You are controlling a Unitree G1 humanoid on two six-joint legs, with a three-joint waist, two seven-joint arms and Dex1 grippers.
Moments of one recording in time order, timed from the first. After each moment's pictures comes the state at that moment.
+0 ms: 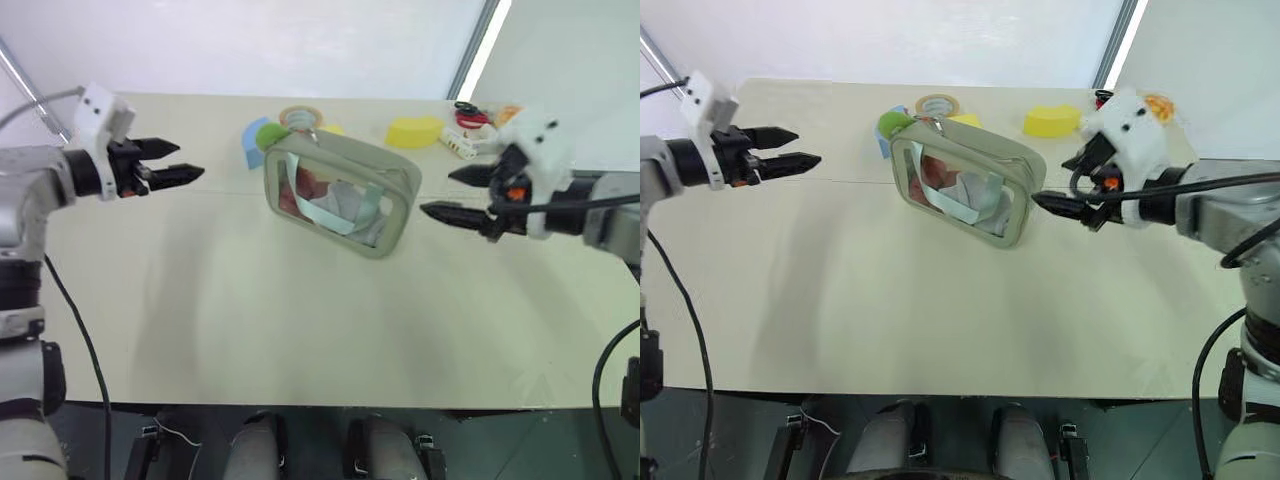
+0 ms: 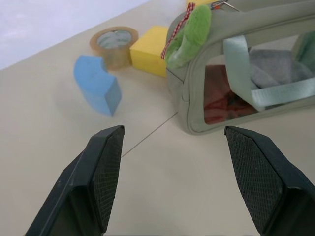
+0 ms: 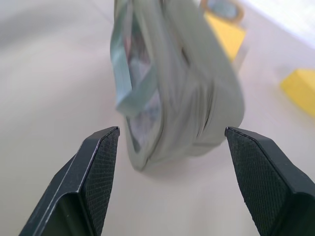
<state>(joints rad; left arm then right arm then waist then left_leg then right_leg) -0.88 0.96 0.08 0.30 -0.38 0.66 -1.08 -0.76 -0.94 -0.25 -0.54 0.71 1.37 0.67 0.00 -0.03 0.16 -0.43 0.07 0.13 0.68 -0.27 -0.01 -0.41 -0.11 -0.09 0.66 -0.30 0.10</state>
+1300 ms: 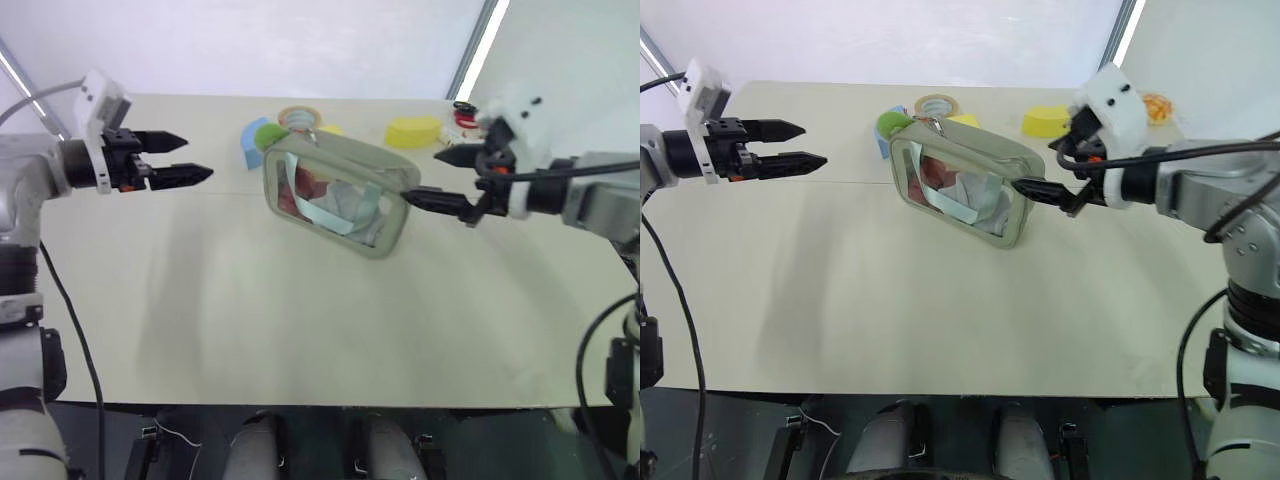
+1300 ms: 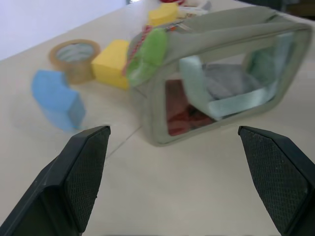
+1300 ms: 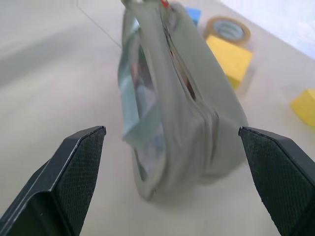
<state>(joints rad) -0.88 0.94 0.07 0.21 -0.44 0.74 -1.22 -0.92 -0.84 -0.06 -0.39 0.70 1.28 0.60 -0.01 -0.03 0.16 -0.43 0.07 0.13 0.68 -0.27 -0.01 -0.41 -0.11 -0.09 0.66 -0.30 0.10</state>
